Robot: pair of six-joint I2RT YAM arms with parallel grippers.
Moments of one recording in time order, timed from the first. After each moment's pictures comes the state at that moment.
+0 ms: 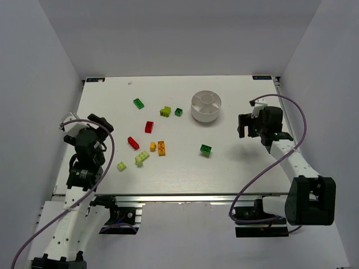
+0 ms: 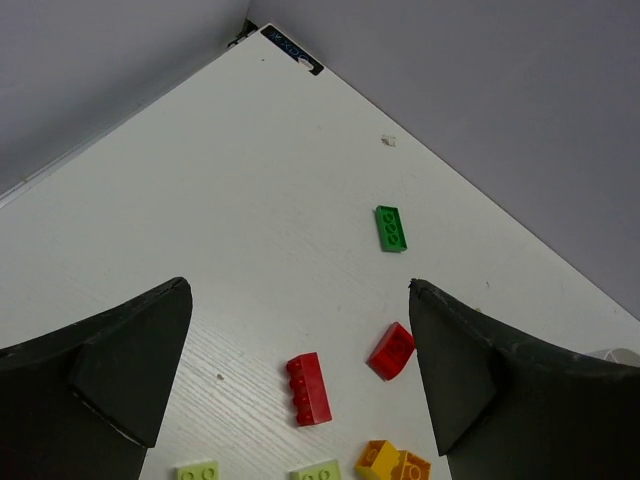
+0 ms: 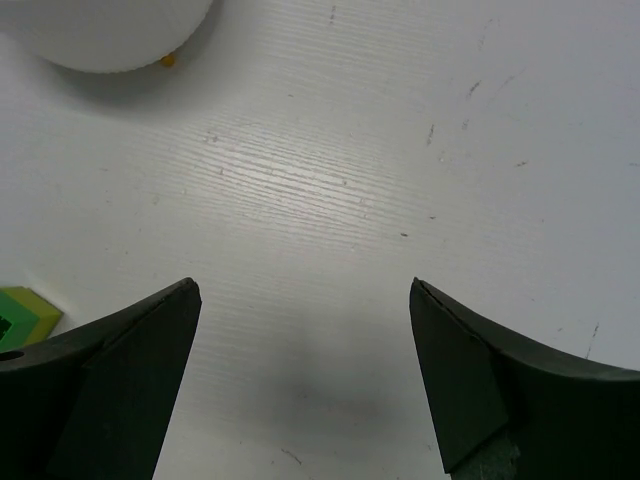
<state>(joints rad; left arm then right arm) -0.14 0.62 0.69 -0.24 -0.56 -0.53 0.05 1.24 0.76 -0.15 -0.15 -0.13</state>
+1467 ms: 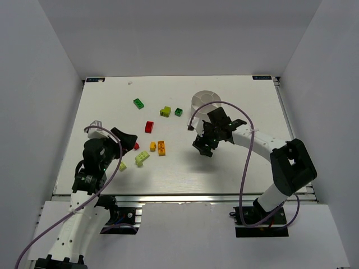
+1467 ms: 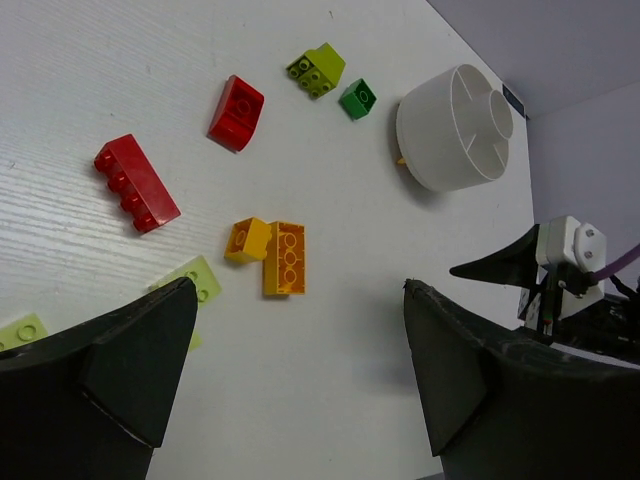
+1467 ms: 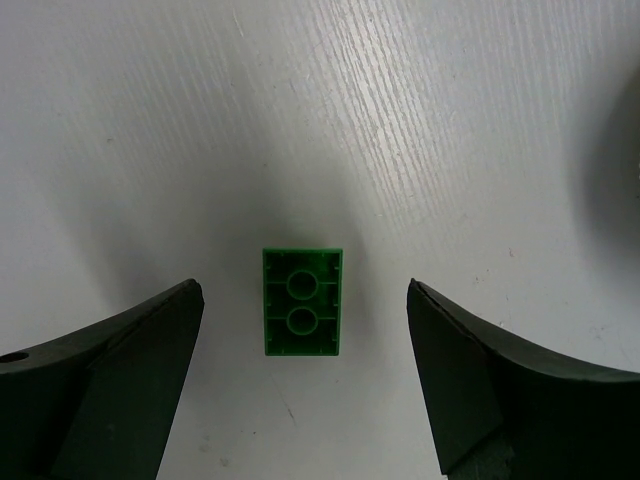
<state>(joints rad) -0.14 0.56 0.52 -0.30 0.10 -0.72 0.58 1.59 1.03 -0.46 -0.35 -0.61</state>
